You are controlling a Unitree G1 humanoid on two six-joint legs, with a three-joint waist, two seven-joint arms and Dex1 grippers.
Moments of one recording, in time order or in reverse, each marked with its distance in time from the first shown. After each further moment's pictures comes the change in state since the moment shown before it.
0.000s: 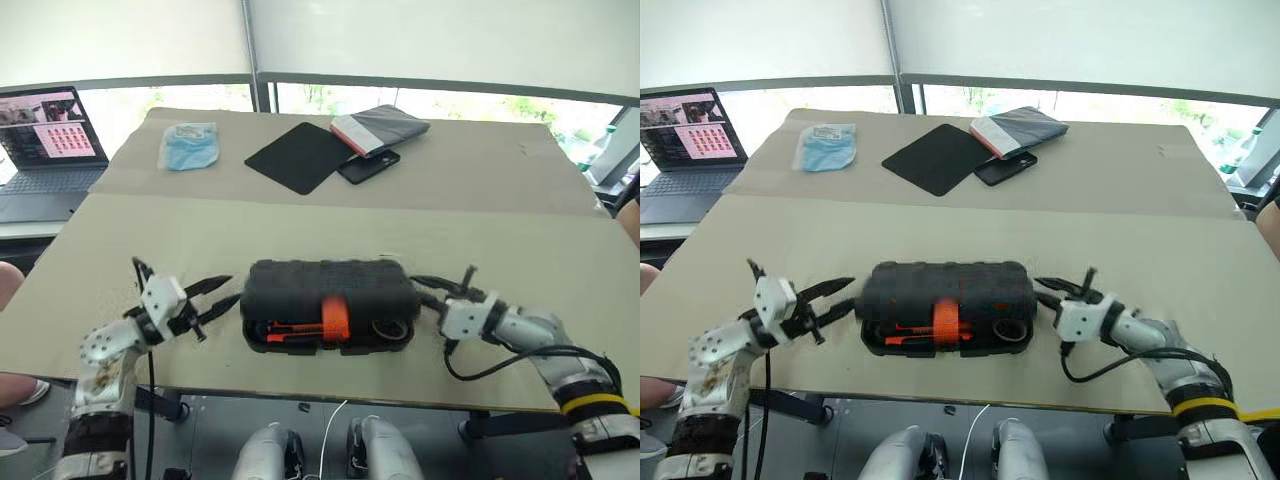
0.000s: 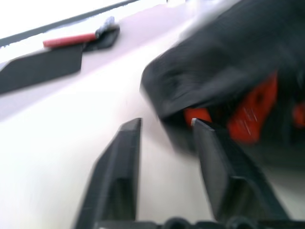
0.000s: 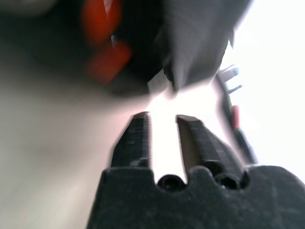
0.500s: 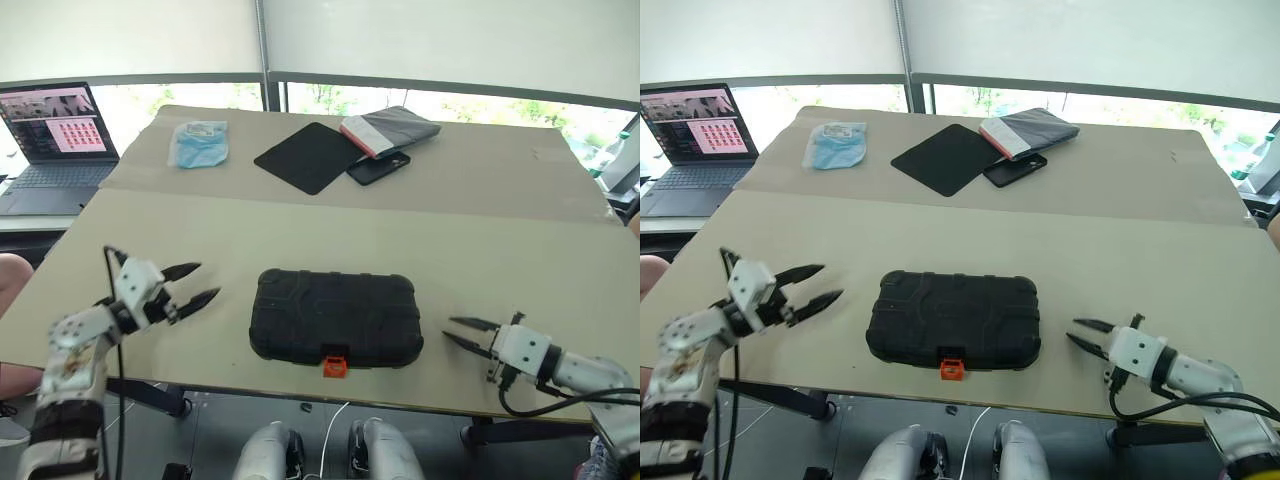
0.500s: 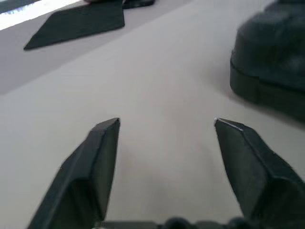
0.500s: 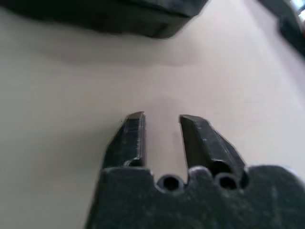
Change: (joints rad) left arm -0.195 0.081 -0.046 0.023 0.000 0.224 0.094; right arm 0.508 -0.234 -0.082 -0.527 0.638 0.510 0.351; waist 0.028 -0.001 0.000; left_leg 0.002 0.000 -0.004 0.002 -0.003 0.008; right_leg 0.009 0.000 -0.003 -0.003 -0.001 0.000
